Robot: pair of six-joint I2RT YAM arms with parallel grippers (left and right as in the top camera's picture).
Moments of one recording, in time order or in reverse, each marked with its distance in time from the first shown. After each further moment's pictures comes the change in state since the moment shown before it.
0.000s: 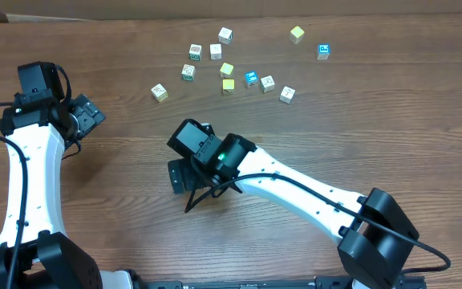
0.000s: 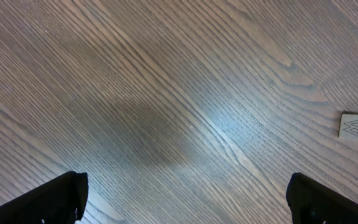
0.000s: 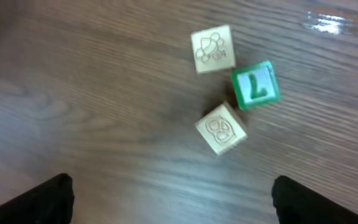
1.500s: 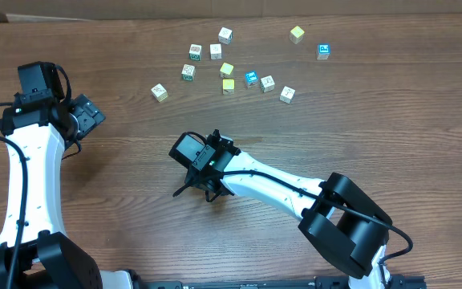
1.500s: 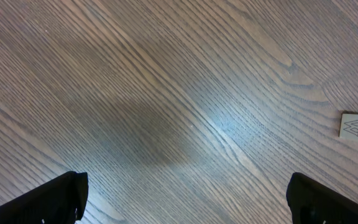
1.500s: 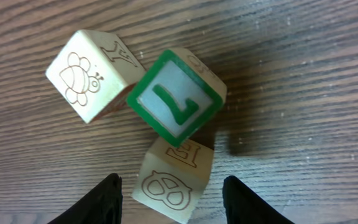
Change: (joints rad) left arm 0.000 0.000 0.000 0.000 0.000 0.000; right arm 0.001 0.137 -0.073 0.105 0.097 0.476
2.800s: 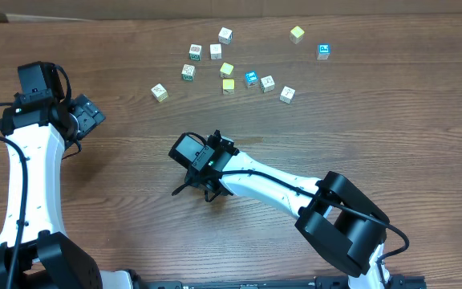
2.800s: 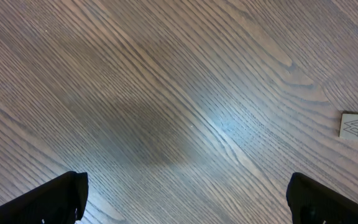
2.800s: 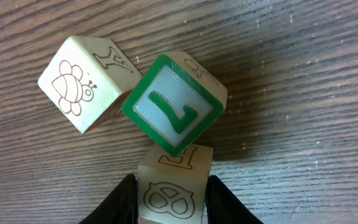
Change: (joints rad) left arm 0.000 0.000 0.000 0.000 0.000 0.000; right arm 0.000 0.016 0.000 0.008 0.003 0.032
